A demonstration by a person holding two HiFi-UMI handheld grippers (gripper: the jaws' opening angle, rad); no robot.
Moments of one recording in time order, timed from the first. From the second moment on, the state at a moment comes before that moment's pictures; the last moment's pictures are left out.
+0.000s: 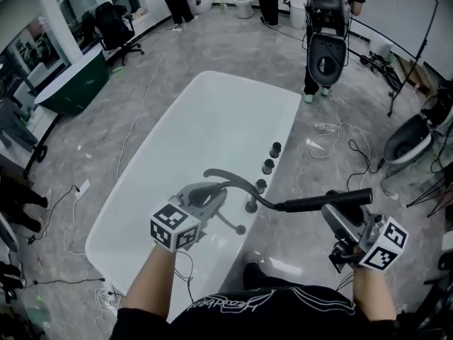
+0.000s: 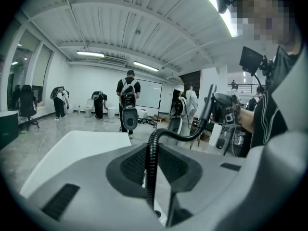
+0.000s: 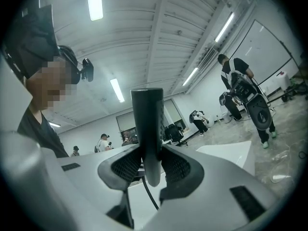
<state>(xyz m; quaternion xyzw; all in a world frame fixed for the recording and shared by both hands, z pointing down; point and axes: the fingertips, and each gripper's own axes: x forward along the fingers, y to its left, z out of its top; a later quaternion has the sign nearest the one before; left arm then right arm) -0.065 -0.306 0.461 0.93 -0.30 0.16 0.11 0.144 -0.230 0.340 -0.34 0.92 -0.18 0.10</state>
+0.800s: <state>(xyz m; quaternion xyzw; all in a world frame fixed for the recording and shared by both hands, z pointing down) -0.044 -0.244 0.611 0.91 -0.27 0.24 0.19 0.102 -0.224 0.334 -0.31 0.93 -0.16 0.09</state>
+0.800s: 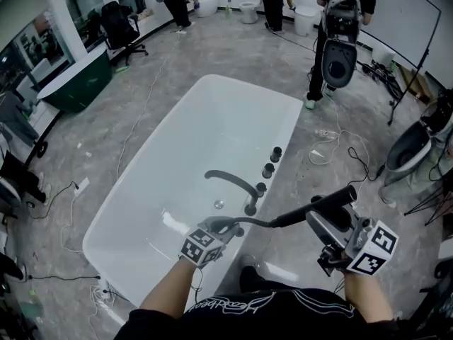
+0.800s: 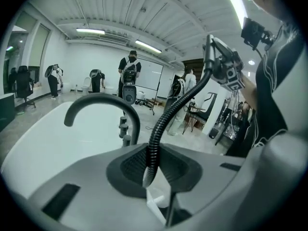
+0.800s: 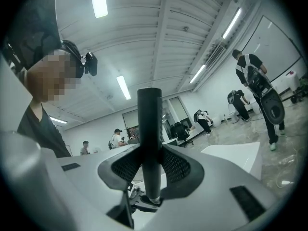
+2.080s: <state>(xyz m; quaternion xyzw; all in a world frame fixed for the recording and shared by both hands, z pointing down) -0.077 -0.169 0.602 0.89 -0.31 0.20 0.26 0.037 -0.212 0.395 -0.27 0.95 -0.14 -0.01</state>
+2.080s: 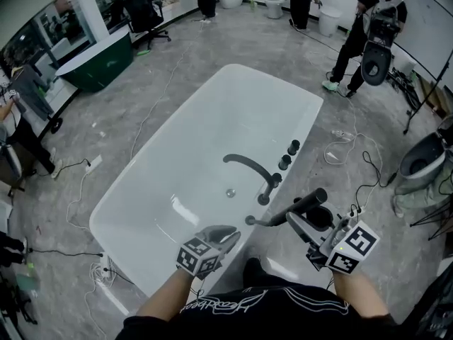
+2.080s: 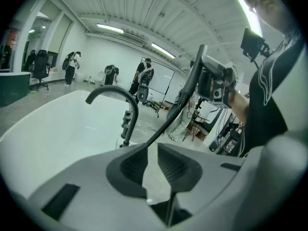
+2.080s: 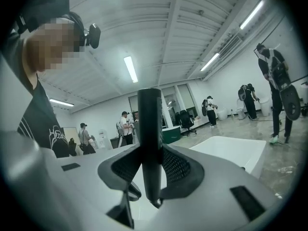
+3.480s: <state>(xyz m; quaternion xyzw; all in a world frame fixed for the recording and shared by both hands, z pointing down) -0.105 -0.159 0.530 0.88 -0.37 0.11 0.26 -0.058 -0.262 0.650 -0.23 0.94 -0.13 -0.21</state>
